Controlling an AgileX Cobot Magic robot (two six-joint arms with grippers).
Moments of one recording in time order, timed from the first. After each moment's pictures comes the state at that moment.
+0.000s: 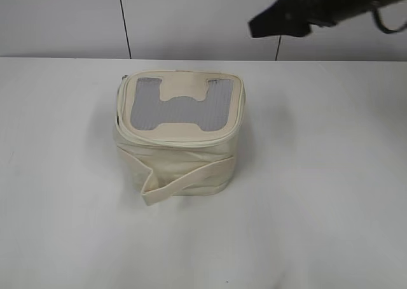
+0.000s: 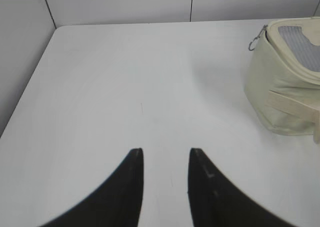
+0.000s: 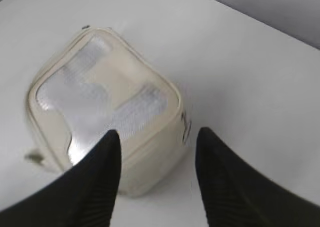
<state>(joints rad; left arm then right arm) -0.09 -0.01 -0.53 0.00 1.05 -0.03 0.23 1.56 -1.17 1.00 0.66 -1.15</state>
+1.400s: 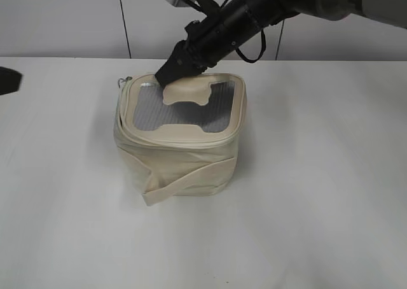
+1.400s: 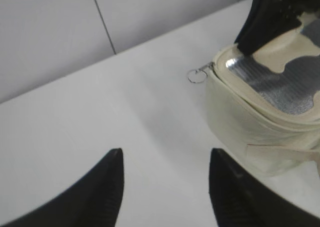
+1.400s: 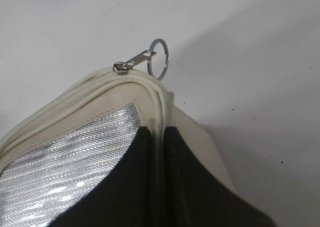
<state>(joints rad) -0.09 0.91 -0.63 -0.71 0.46 0.99 0.45 2.38 -2.03 0.91 1.03 -1.00</state>
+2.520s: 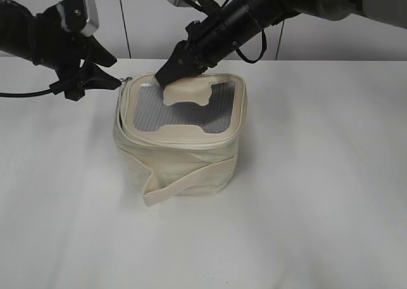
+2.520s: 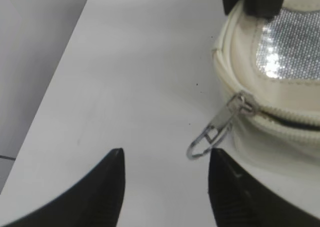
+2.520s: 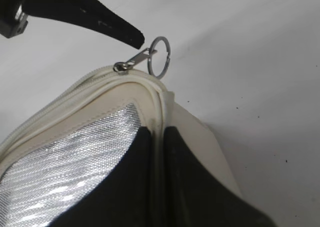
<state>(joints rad) -0.14 1.89 -1.27 -1.01 0.67 2.01 0.45 2.38 -2.03 0.91 1.05 -1.00</state>
